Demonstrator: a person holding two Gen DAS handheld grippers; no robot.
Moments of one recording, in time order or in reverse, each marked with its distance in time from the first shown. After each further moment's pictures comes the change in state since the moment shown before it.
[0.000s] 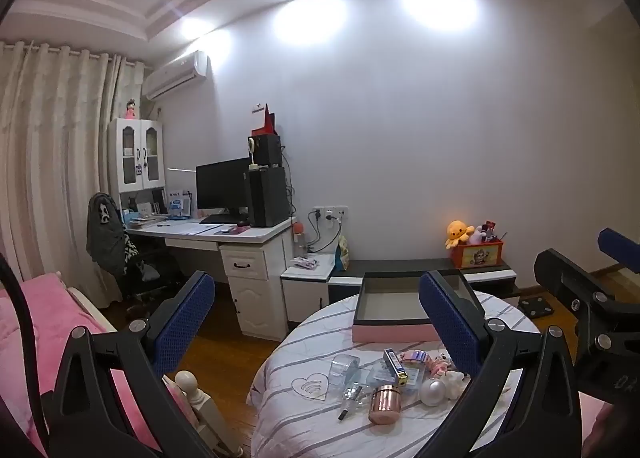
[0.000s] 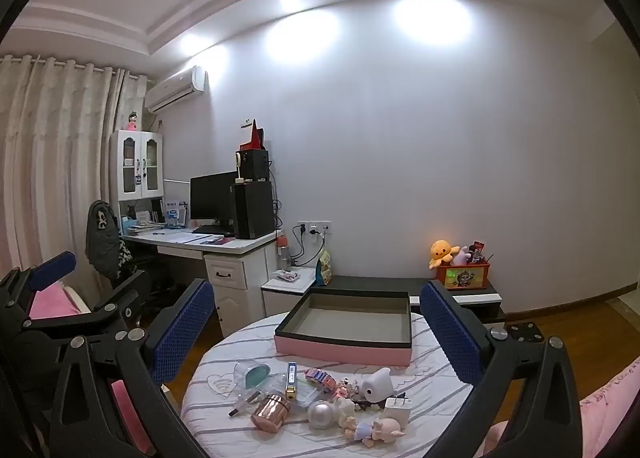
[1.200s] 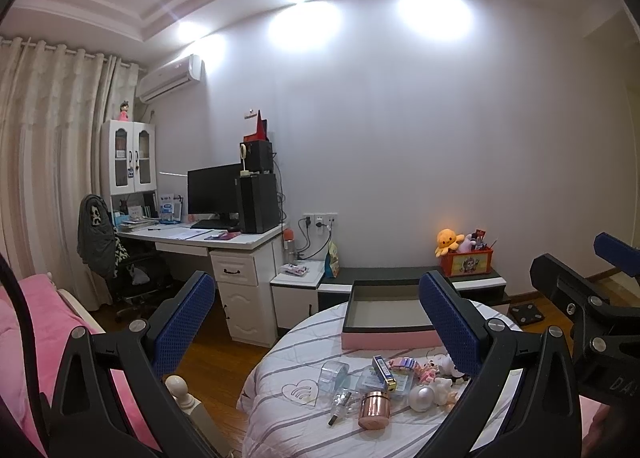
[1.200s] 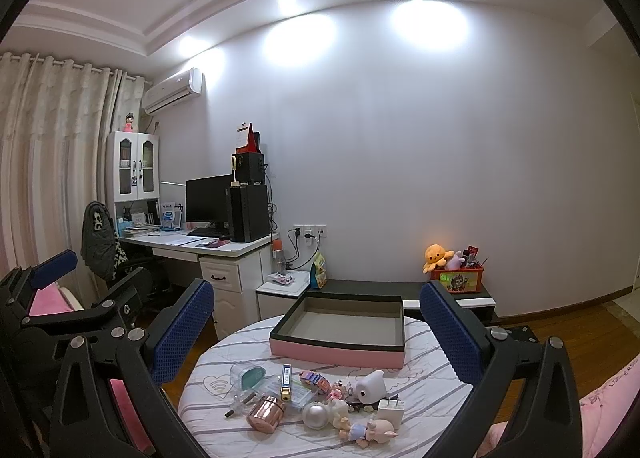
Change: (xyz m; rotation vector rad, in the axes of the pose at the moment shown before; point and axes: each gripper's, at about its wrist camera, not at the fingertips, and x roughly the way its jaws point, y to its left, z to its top) left arm 0.000 0.000 0.001 -0.013 -0.013 -0.023; right arm -0.008 -0.002 0.002 0.001 -0.015 -0.020
